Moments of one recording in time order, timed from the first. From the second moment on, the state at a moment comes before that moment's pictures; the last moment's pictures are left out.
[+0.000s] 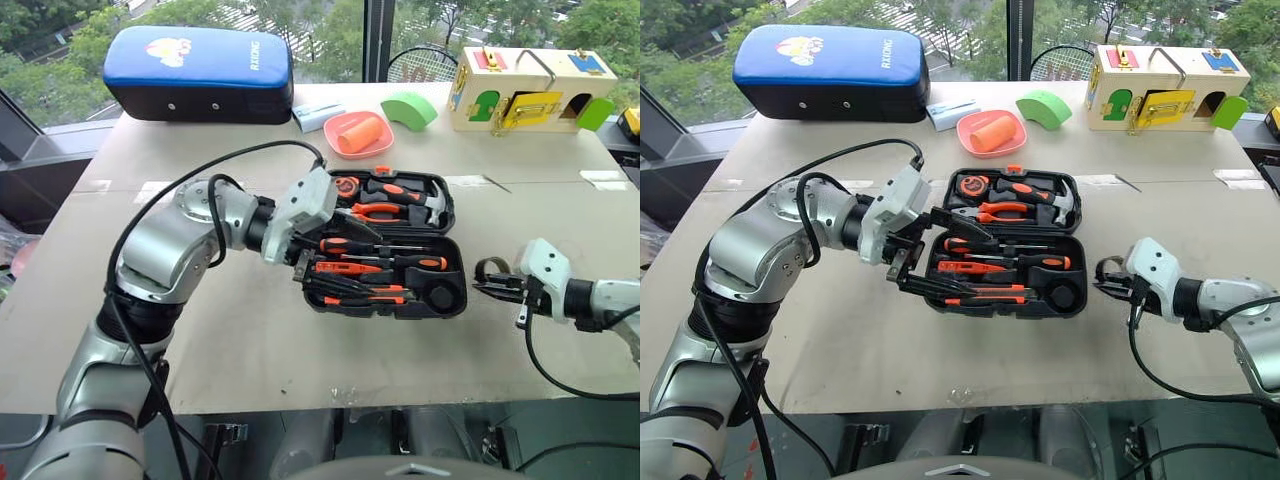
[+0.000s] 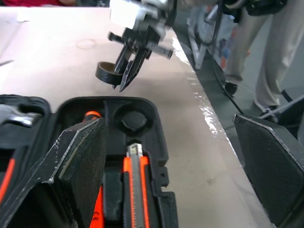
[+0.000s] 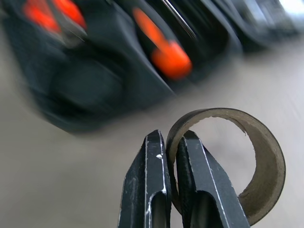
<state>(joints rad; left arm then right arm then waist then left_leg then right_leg) -0.70 0.74 -0.21 -0.30 -0.57 0.70 -1.34 -0.06 -0.88 -0.07 -0.35 0.38 0.42 1.04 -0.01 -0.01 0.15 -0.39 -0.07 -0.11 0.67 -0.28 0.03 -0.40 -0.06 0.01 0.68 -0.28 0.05</state>
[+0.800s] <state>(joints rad) -0.58 0.81 -0.24 -0.33 -0.52 0.59 -1.36 -0.22 -0.89 0.19 -0.37 0.26 0.41 1.13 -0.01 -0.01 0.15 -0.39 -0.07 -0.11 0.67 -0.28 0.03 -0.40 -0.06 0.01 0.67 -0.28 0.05</state>
